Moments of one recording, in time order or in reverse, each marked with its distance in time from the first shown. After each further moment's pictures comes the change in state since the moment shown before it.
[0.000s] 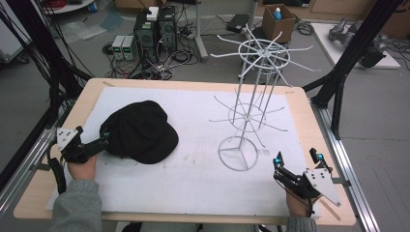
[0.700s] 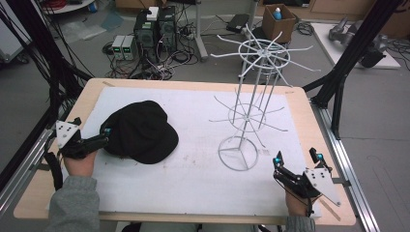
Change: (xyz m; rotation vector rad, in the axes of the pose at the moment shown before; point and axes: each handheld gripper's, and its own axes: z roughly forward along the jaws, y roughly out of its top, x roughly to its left) left arm -0.014 0.032 -0.009 -0.033 -0.021 0.137; right arm 0.001 0.000 0.001 -0.001 -0.001 0.014
